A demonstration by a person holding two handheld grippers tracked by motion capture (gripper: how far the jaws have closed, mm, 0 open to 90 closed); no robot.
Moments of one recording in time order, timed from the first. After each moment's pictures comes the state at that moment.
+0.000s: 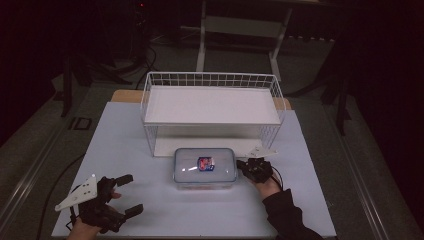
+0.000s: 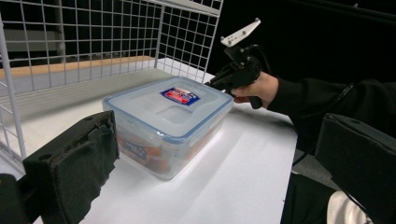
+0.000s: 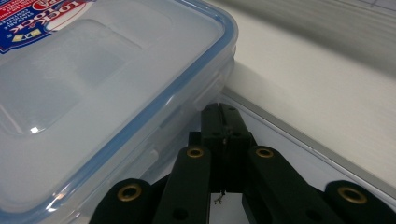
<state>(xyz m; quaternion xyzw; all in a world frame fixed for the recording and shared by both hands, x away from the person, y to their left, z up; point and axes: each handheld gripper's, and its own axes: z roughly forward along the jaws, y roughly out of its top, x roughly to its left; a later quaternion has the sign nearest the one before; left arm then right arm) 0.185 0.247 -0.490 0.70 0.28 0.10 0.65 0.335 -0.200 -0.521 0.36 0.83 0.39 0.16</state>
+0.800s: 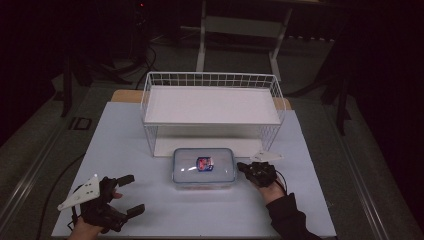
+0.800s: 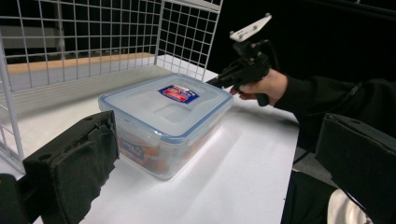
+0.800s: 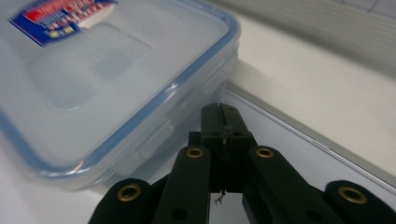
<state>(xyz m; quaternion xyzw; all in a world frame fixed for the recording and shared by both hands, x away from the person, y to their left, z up) 0.187 0.243 -0.491 0.71 0.28 0.10 0.64 0.319 -0.210 -0.514 0.36 0.82 0.41 0.16</state>
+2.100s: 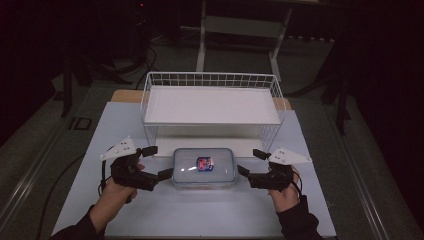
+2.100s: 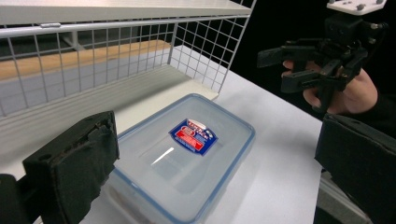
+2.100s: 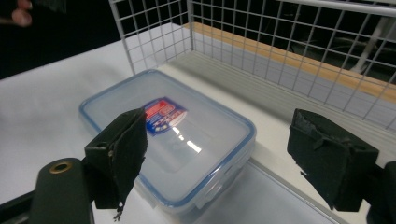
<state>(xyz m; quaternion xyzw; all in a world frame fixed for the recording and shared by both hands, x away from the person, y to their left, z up) 0.259 0.182 -0.430 0.73 0.34 0.08 0.58 0.283 -0.224 -0.444 0.31 0.78 0.52 0.17</state>
